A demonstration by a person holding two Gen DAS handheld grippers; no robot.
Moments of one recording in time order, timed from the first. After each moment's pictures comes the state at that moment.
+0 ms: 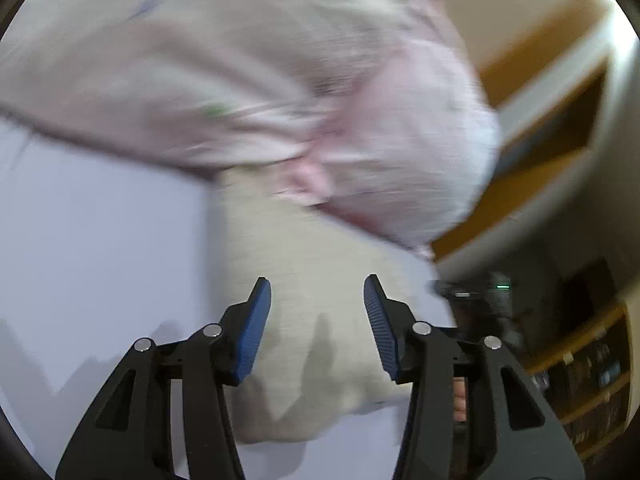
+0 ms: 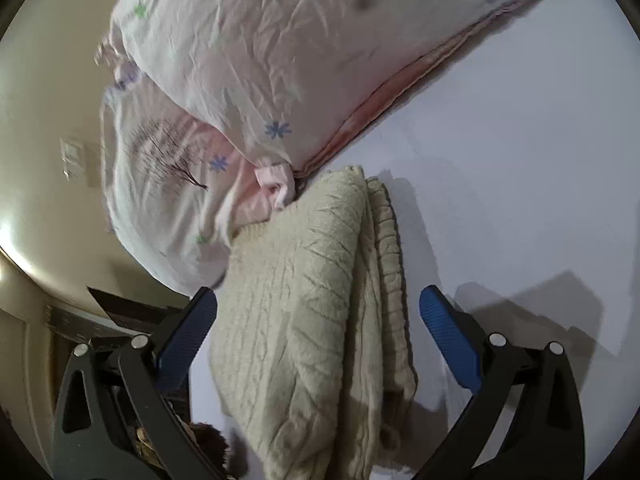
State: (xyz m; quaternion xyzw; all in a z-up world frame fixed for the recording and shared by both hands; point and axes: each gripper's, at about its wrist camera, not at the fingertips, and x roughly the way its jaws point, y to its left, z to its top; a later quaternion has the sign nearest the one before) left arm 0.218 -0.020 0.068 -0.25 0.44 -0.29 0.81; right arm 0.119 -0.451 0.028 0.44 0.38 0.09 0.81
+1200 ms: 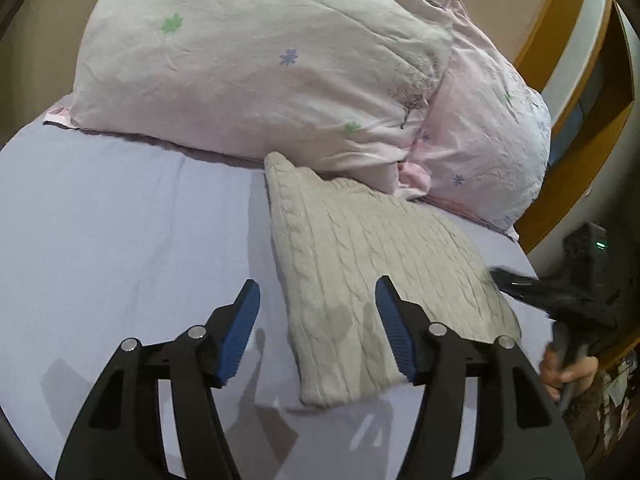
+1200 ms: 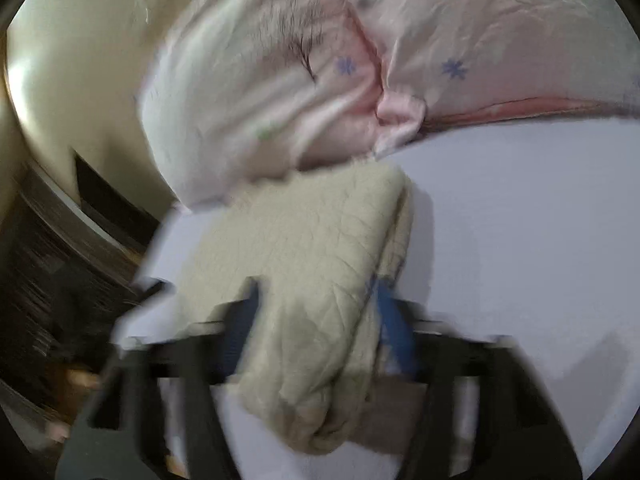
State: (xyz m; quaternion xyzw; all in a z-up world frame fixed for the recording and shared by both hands) left arm 0.128 0.063 0.068 -0.13 0.38 -0.18 0.90; right arm 0.120 -0.301 0.056 0.19 0.39 0.12 0.89
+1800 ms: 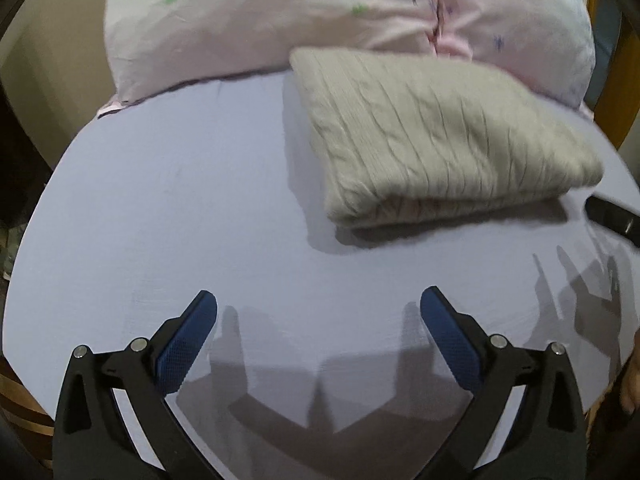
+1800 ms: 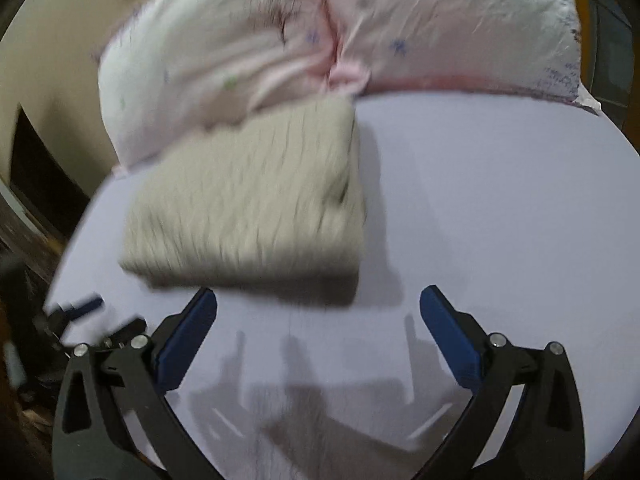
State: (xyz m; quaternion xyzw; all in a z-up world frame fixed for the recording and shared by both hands) left arm 0.071 0.009 0.017 0.07 0.48 -0.05 0.87; right arm 0.033 -0.249 0.032 0.13 0.40 0.00 0.90
